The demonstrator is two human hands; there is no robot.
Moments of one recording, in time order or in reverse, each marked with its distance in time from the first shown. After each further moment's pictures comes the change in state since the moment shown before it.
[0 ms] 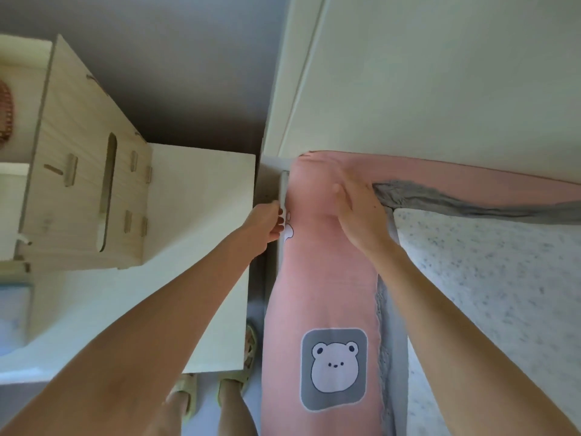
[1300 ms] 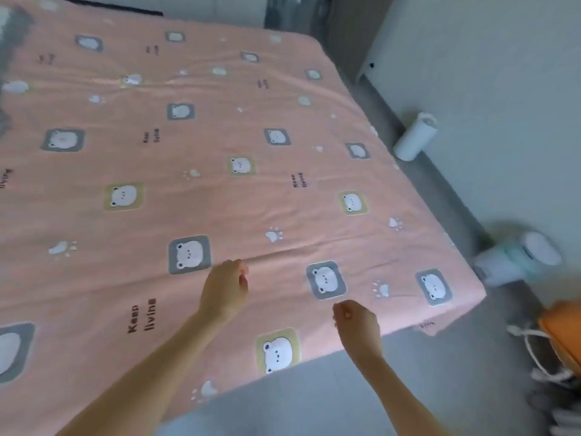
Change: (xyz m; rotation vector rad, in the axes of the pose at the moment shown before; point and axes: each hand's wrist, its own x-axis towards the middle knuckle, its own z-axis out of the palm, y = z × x) left_hand -0.604 -0.783 0.071 1.754 -1.333 1.342; right_hand -1.165 -0.151 0.112 0.580 1.085 1.958
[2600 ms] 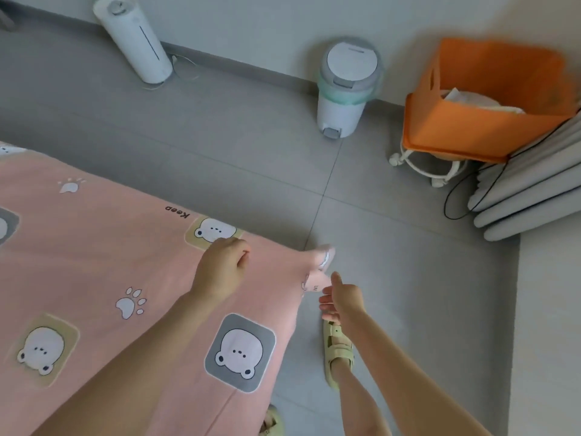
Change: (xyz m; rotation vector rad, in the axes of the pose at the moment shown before) left_hand 0.205 0.499 0.538 0.382 -0.646 0.887; right_hand 0.344 0.469 -0.214 1.161 0.163 1.171
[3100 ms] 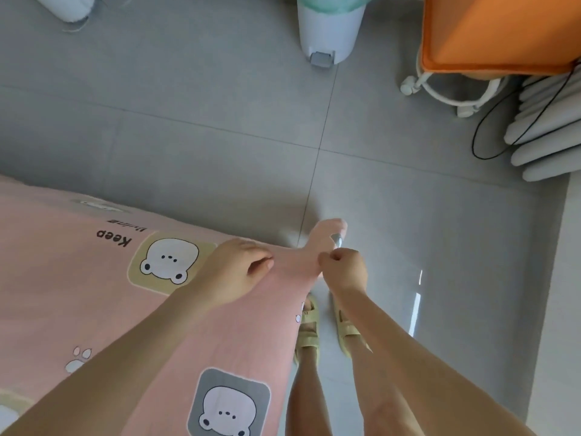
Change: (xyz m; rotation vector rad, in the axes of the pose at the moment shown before) left_hand 0.109 -0.010 0.081 0.094 -0.501 0.313; right_hand 0.107 -0.047 0.021 -0.218 0.144 -0.170
